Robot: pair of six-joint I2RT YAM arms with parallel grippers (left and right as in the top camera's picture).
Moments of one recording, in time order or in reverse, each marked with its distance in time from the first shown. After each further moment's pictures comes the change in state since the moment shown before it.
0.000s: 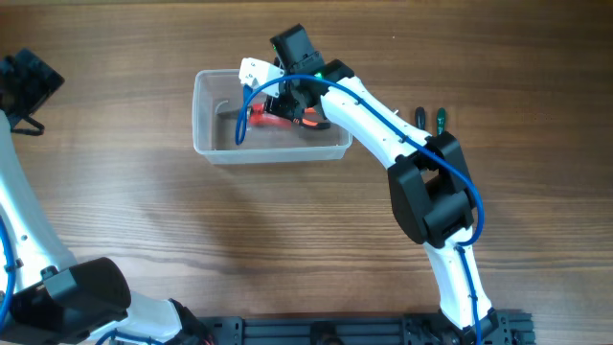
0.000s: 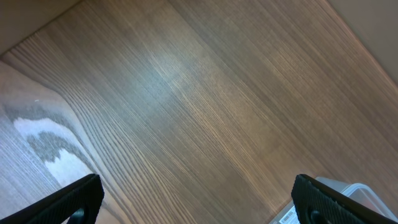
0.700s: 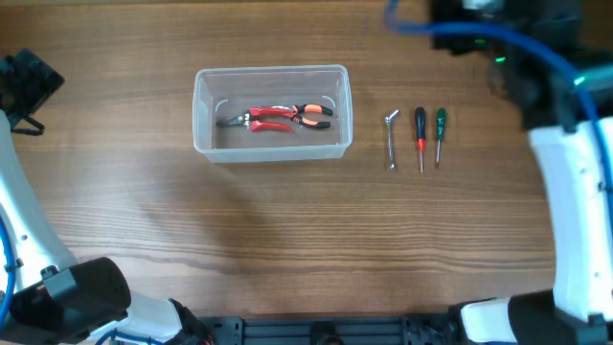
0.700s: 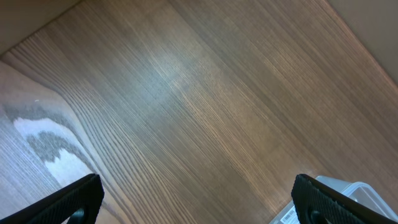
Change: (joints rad) left arm 0.000 0.000 0.000 0.000 0.000 0.000; right arm -0.433 -0.711 0.045 -0.424 0.263 0.615
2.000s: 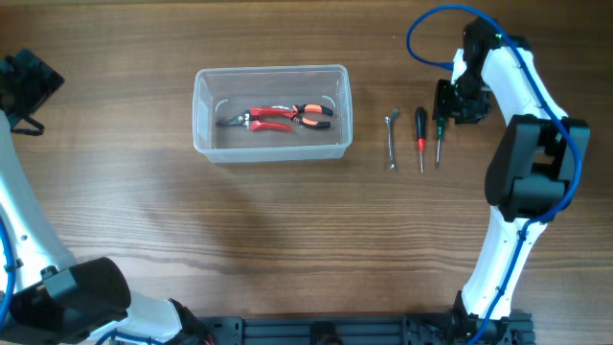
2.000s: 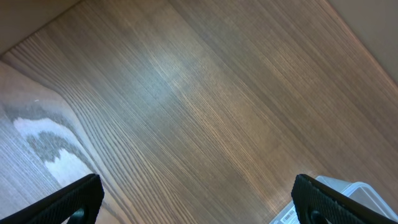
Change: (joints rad) left arm 0.000 0.000 0.000 0.000 0.000 0.000; right arm -0.232 0.687 -0.155 -0.115 -0.172 0.238
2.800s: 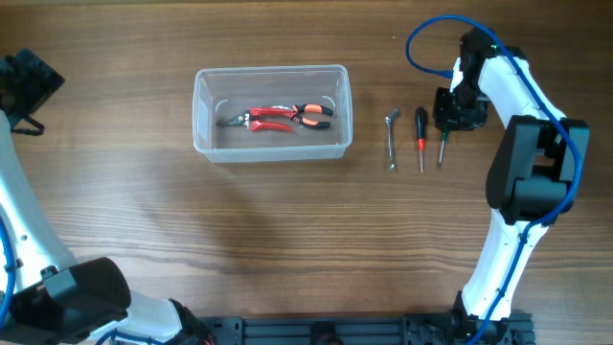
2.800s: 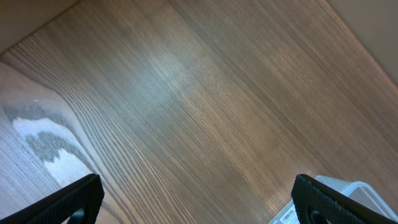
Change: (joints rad) left arm 0.000 0.000 0.000 0.000 0.003 0.000; right arm 0.003 -0.021 -0.082 0.067 0.037 0.032
